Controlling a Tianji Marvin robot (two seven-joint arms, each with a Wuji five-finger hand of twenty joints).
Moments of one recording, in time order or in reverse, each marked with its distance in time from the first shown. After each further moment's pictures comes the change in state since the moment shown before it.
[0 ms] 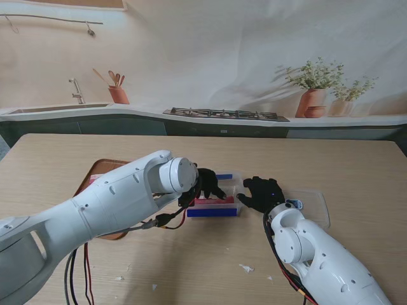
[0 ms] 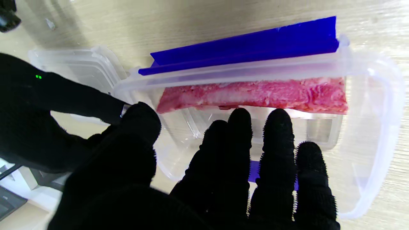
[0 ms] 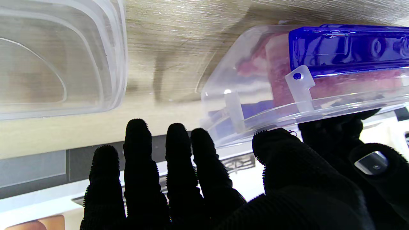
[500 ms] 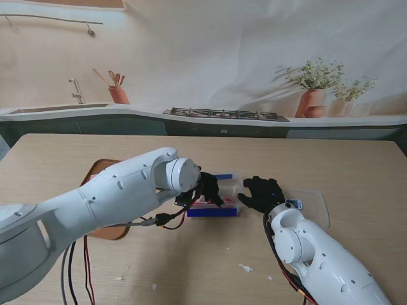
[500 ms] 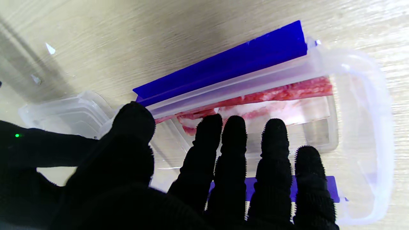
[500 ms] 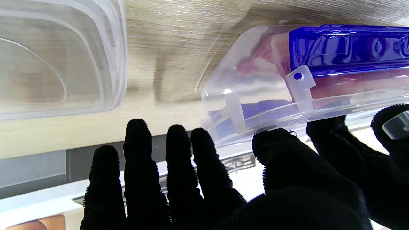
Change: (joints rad) left arm -0.080 -0.029 0.115 0.087 0.052 -0.147 -0.096; right arm -0.001 -0.001 0.001 0.002 0.000 -0.001 -0.003; left_hand 0.003 0.012 -0.073 0.000 0.031 -0.090 0.073 0.046 -0.093 -0.063 -0.163 -0.135 -0.117 -0.053 -0.260 -0.154 -0.047 -0.017 -0.028 0.011; right_hand 0.000 0.001 0.000 0.000 0.000 0.000 0.000 0.000 -0.019 0.000 -0.010 -0.004 0.000 0.000 0.000 0.000 0.001 0.000 0.000 0.000
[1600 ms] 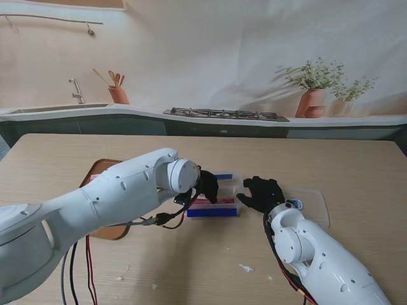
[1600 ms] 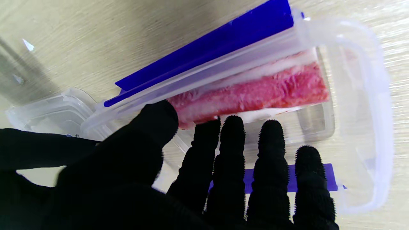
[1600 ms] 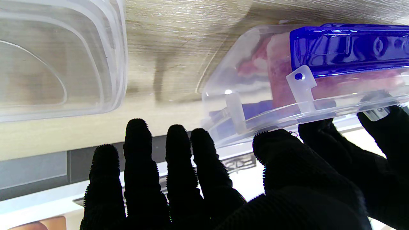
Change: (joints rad) left arm 0.000 -0.021 0.004 0.055 0.038 -0.054 0.033; right arm 0.002 -0.001 -0.001 0.004 0.007 0.000 -0.001; left_hand -0.002 -0.131 0.346 0.012 -0.011 -0.018 0.024 0.003 0.031 -0.027 -0.045 -0.148 0.019 -0.048 -0.098 -0.129 0.012 -0.004 -0.047 -0.053; right_hand 0.000 0.006 -0.009 0.000 0.000 0.000 0.000 -0.003 0.000 0.000 0.000 -0.006 0.000 0.000 0.009 0.000 0.008 0.000 0.000 0.000
